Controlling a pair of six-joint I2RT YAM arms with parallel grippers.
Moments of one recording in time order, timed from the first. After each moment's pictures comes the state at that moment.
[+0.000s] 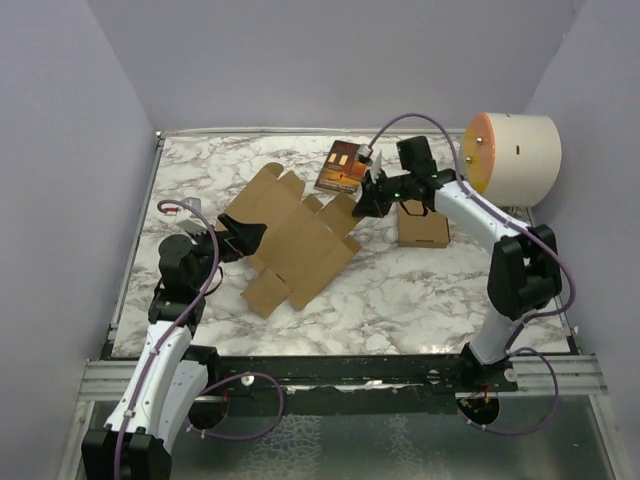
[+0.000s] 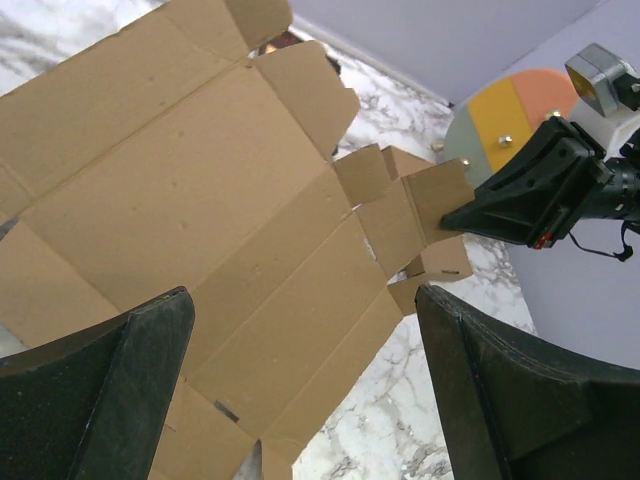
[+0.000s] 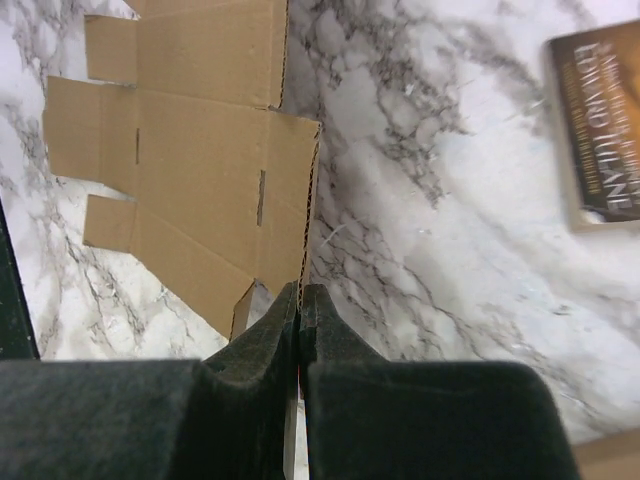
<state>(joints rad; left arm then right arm) -0.09 0.67 0.41 0.10 0.33 -0.68 0.39 1.79 1.38 -0.41 -0.76 -0.32</state>
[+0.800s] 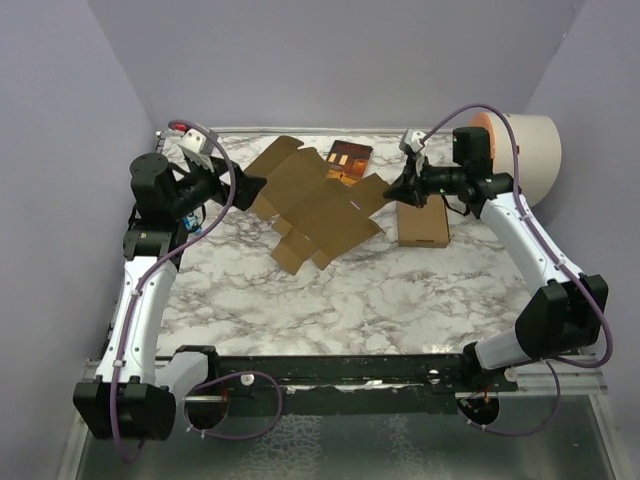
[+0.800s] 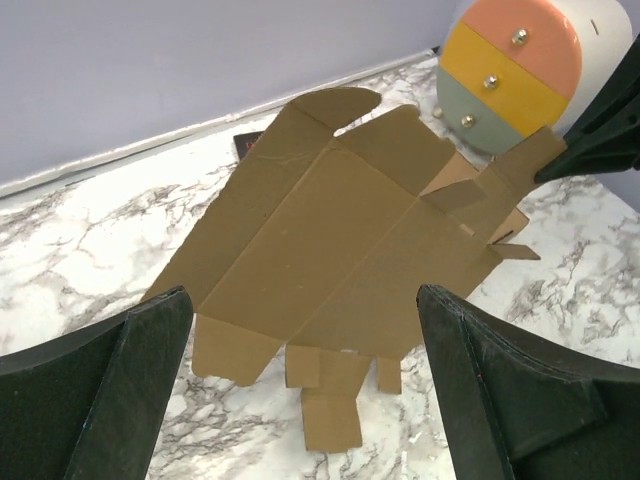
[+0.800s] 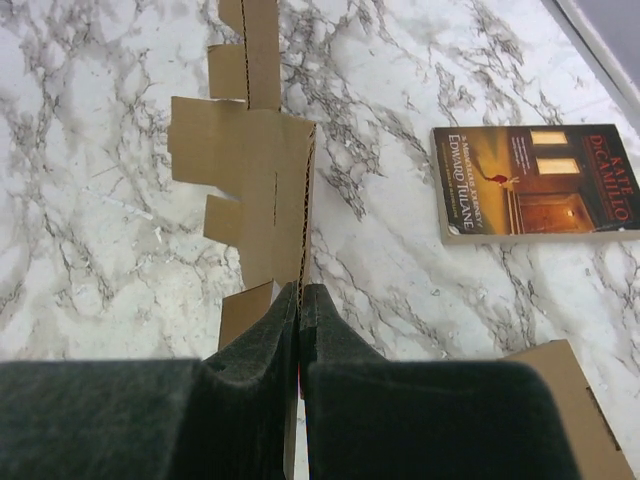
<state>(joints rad) -0.03 1.03 1.08 -0.16 0.63 -0.13 0.21 1.47 1.31 -0.47 -0.89 -0.53</state>
